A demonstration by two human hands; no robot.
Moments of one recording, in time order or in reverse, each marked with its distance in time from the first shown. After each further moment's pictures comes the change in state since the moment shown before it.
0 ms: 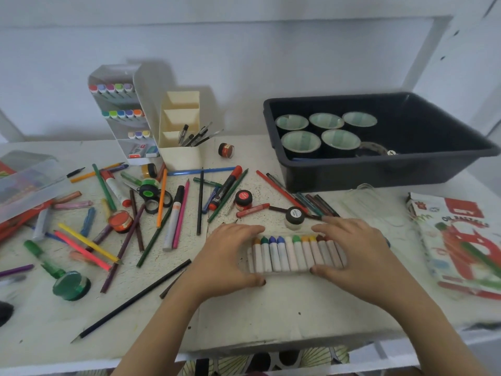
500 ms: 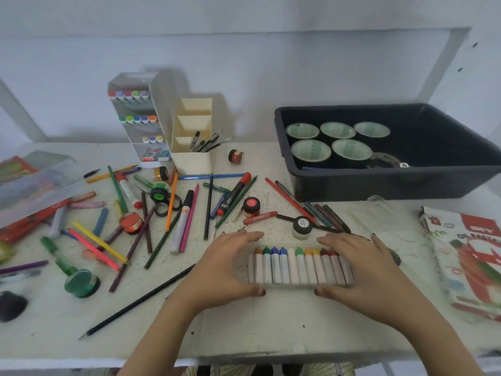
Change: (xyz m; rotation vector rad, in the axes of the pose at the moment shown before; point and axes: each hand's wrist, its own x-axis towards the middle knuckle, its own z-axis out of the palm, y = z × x) left_hand -0.011 -0.003 -0.001 -0.149 0.007 -0.074; right_hand -0.001 0.005 -0.001 -0.029 -0.077 -0.034
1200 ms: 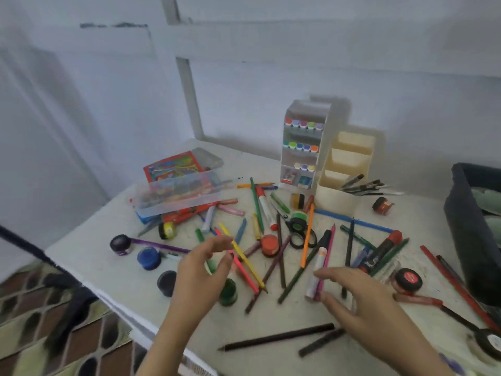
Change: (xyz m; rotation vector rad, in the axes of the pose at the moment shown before) left_hand -0.107 -0.113 -0.109 -0.181 0.914 -0.467; right_hand 0.113 -0.168 0.032 0.302 -0.059 -0.548
